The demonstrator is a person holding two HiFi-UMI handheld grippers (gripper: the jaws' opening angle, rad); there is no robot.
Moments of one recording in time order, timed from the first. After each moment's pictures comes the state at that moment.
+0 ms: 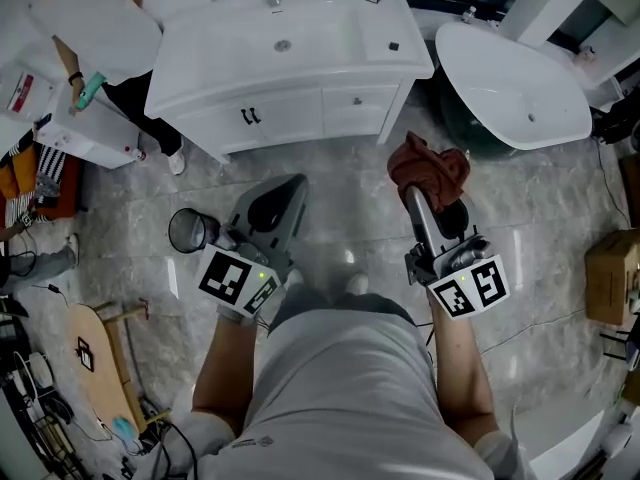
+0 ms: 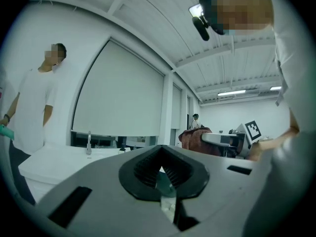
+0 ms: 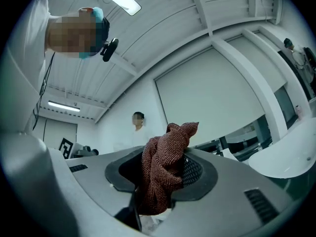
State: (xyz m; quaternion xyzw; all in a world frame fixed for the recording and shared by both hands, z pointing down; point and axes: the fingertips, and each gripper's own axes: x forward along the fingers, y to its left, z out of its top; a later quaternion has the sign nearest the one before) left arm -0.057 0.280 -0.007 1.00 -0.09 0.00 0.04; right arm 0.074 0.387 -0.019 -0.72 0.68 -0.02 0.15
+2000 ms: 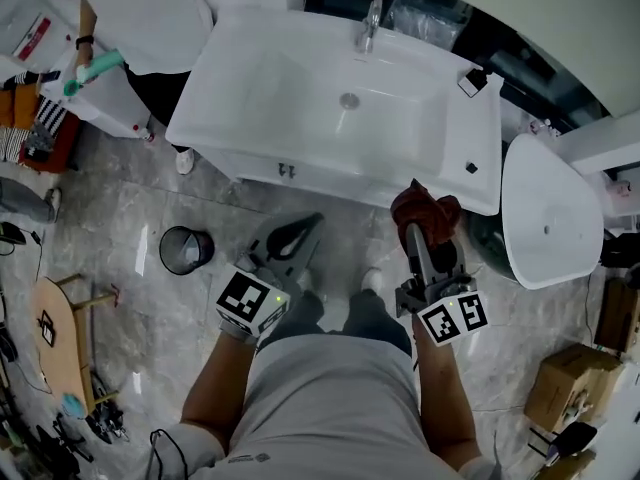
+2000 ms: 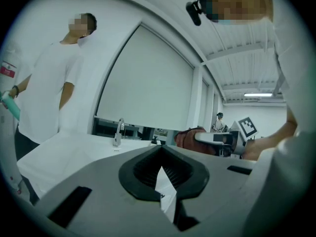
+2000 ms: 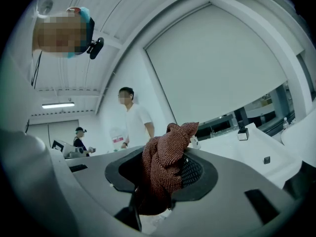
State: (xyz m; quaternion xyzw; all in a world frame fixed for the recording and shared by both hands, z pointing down) left arm -0.010 0.000 0.076 0.98 -0.17 0.03 0.12; right arm 0.144 0.061 0.061 -0.68 0.71 -0.14 0.10
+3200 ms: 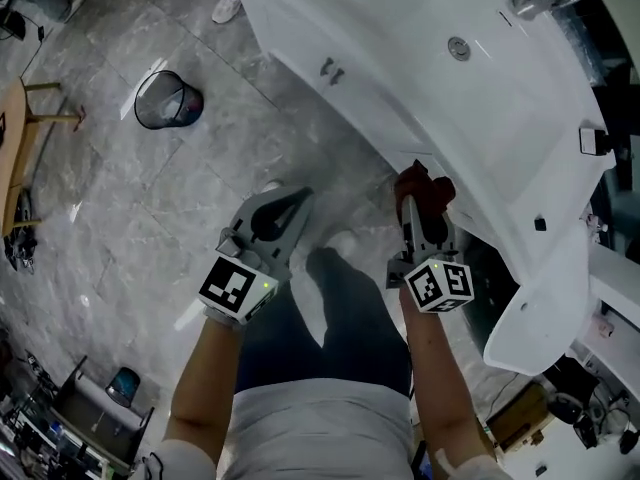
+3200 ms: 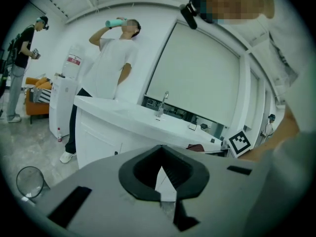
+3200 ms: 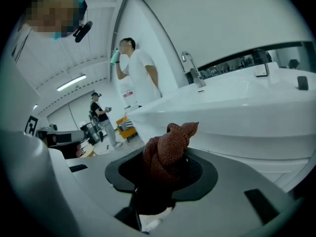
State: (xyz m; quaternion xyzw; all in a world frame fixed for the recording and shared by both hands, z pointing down) left arm -0.034 0.041 0.294 0.87 -0.43 0.05 0.23; right arm 0.164 0.012 0.355 -0.55 0.79 -0.27 -0.08
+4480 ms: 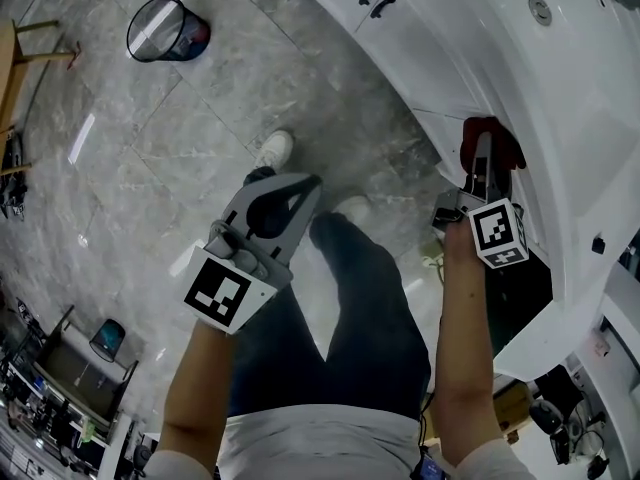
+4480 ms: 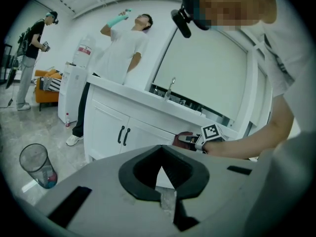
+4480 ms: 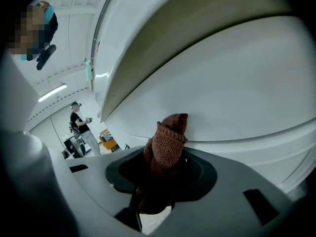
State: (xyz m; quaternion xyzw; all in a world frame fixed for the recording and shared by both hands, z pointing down) left arm -0.033 0.090 0.394 0.85 -0.45 0.08 0.27; right arm 0.229 -0.060 0.462 -0.62 0.73 -0.29 -0.03
